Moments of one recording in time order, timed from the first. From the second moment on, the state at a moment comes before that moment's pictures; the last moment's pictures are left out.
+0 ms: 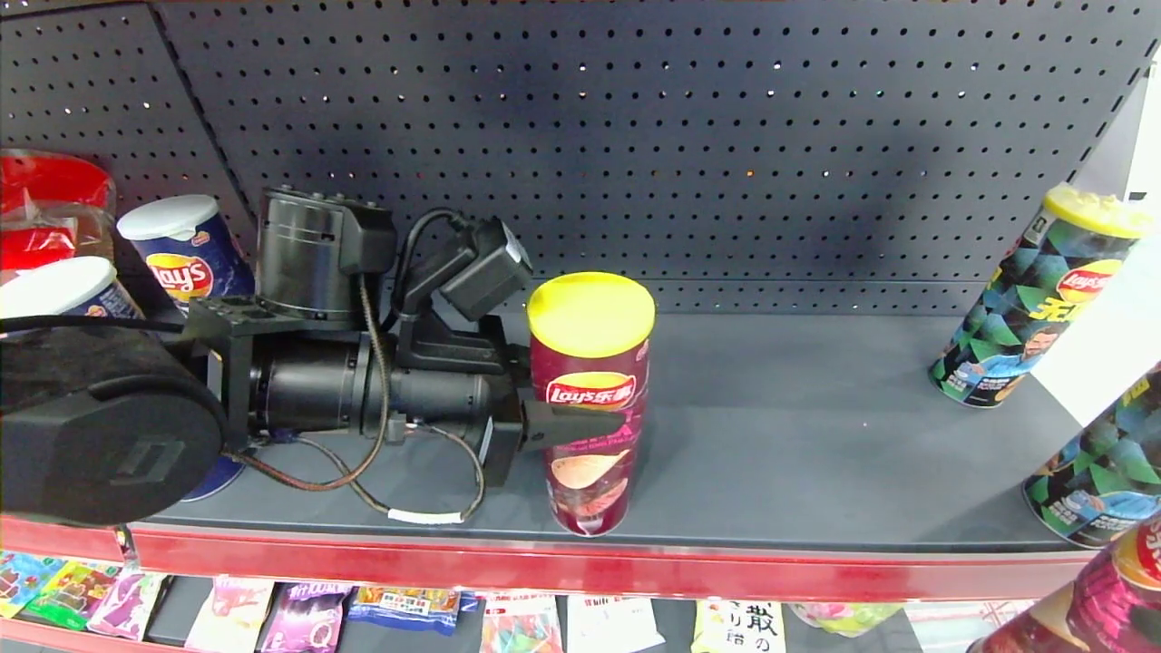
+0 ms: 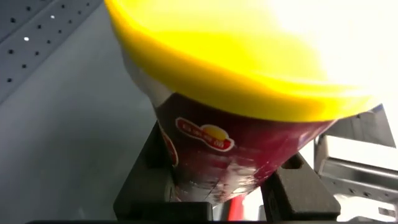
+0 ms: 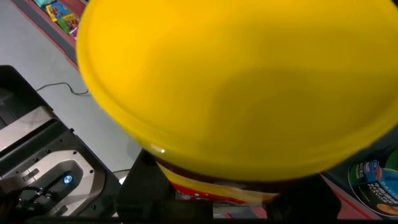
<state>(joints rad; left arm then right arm) -0.59 1.69 -0.98 -0.32 -0.69 0.28 0.29 0.65 -0.57 0.21 0.37 -0.17</state>
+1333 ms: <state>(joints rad) -0.57 1.65 -0.90 -0.33 -0.70 0.32 0.29 0.65 -0.57 0.21 0.35 -0.17</state>
